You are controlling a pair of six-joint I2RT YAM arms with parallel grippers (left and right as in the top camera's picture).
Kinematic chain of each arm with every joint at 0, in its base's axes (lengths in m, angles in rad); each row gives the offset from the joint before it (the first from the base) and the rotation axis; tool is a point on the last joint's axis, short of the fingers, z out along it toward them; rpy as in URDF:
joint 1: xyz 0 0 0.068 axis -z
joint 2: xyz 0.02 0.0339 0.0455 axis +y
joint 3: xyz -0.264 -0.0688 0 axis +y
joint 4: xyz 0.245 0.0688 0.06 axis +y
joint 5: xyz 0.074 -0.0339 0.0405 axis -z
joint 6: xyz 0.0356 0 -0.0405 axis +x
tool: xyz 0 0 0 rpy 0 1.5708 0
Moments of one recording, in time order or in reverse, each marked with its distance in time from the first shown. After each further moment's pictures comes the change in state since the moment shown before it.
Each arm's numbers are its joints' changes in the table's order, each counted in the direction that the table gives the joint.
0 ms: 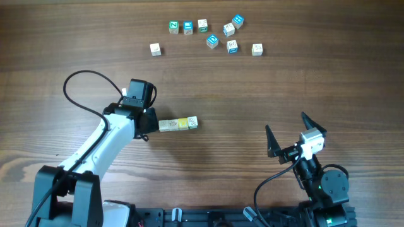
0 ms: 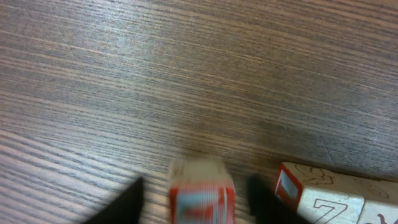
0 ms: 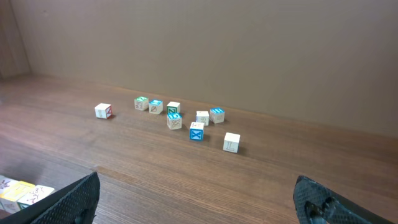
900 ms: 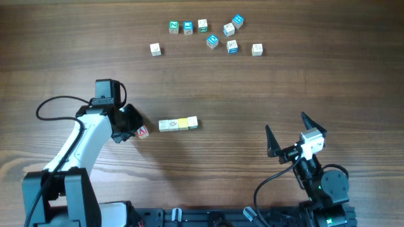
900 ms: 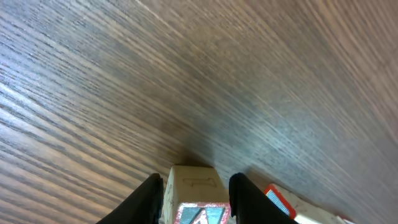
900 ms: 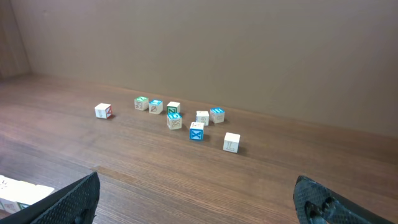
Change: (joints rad) left arm -0.257 0.000 0.011 -0.002 0.298 -0.232; right arm 0.000 0.000 0.000 0.000 0.000 0.000
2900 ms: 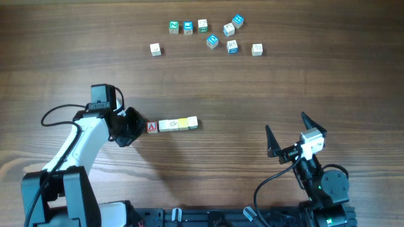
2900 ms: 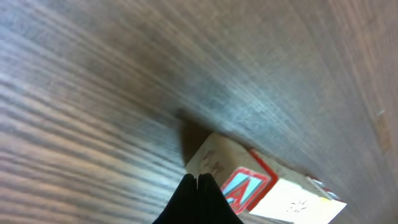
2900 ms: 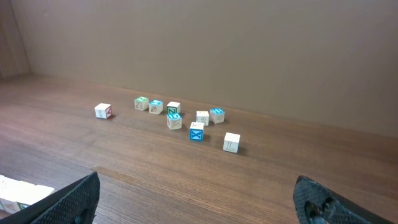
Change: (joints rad) left arm -0.047 0.000 0.046 -0.011 0.207 0.001; right arm 0.000 0.000 0.000 0.000 0.000 0.000
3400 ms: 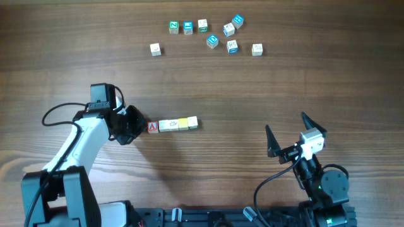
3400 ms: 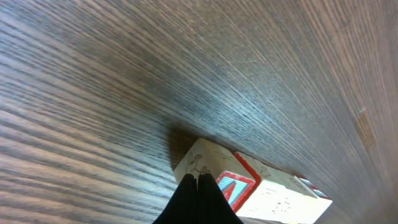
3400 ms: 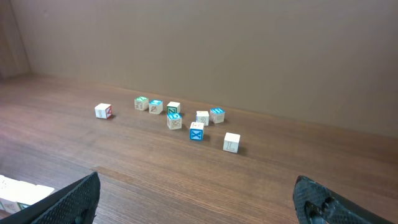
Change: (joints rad) left arm 0.000 0.000 0.001 -0.037 0.033 0.006; right arm 0.000 0.000 0.000 0.000 0.000 0.000
